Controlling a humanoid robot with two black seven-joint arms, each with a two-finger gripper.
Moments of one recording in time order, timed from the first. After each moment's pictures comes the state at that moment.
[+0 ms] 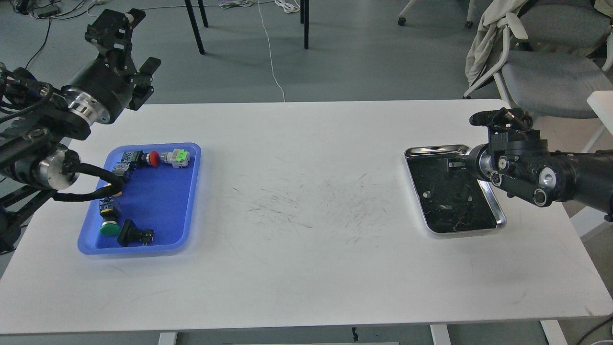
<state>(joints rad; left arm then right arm) -0.77 0.74 -0.63 -1.33 0.33 0.13 -0.26 1.18 -0.37 -0.42 0.67 -0.99 0.23 -0.20</state>
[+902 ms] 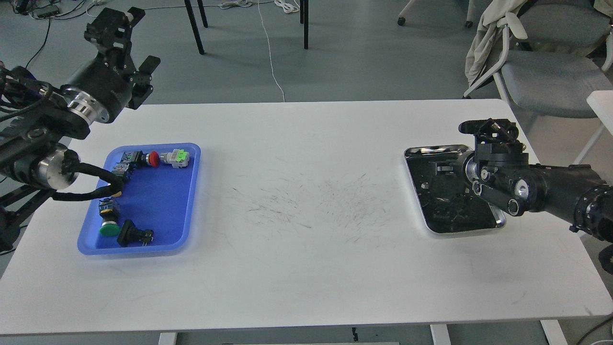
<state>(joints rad) -0.77 0.74 -0.63 -1.33 0.34 0.13 -0.26 1.10 -0.26 -0.39 0.53 -0.98 0.18 -0.18</state>
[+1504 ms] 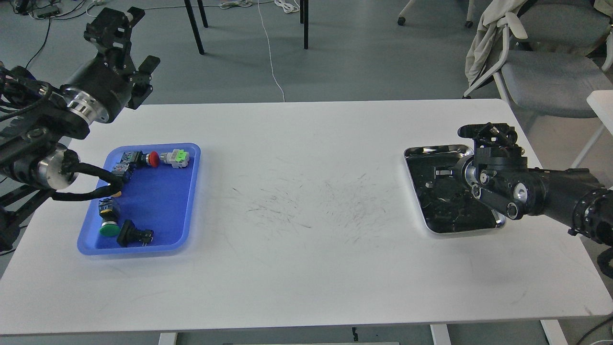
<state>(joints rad) -0.77 0.74 -0.63 -1.33 0.34 0.13 -0.26 1.09 -0.26 -0.39 0.53 -0.98 0.19 -0.18</state>
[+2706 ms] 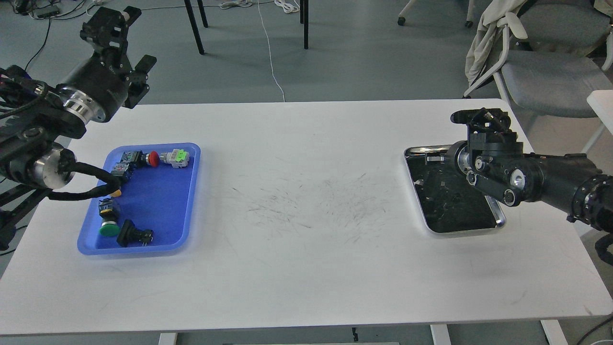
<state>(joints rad) -0.77 0.75 -0.63 -1.33 0.34 0.13 -0.26 1.21 -0.28 -0.39 0.64 -0.98 0.19 -0.16</state>
